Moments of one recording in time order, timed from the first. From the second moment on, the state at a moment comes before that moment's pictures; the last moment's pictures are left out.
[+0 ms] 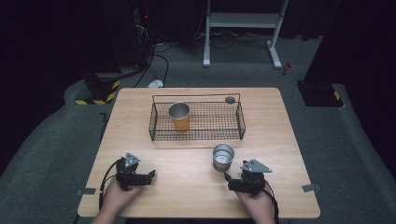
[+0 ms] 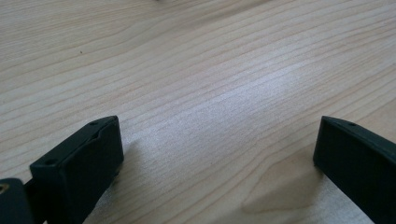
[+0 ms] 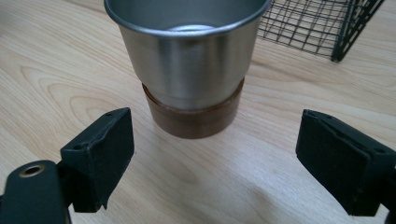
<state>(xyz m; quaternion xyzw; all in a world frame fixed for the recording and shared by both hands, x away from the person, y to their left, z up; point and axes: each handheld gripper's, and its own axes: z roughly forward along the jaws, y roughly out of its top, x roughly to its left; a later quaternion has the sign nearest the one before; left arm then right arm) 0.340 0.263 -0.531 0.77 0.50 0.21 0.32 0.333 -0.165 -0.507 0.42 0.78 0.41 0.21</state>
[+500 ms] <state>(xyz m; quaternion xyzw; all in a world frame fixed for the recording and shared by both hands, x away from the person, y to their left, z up) 0.330 0.268 -0.531 0.77 0.51 0.22 0.32 0.345 -0.151 -0.507 0.42 0.78 0.42 0.20</state>
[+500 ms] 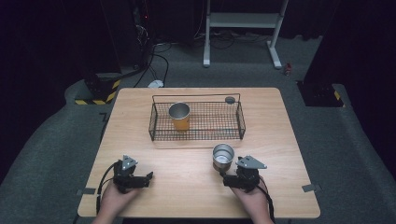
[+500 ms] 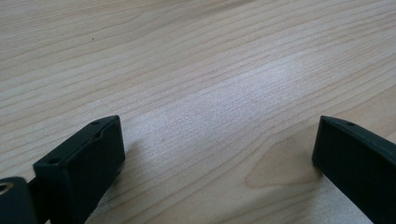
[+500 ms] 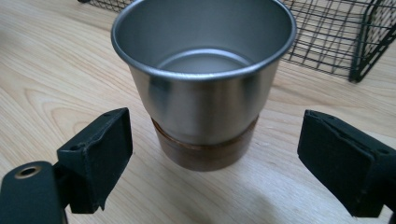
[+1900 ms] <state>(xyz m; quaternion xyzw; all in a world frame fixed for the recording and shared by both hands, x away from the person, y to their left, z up) 0.336 0.264 -0.531 0.78 0.50 0.21 0.32 0.373 -0.118 -0.508 0.43 0.76 0.43 0.21</state>
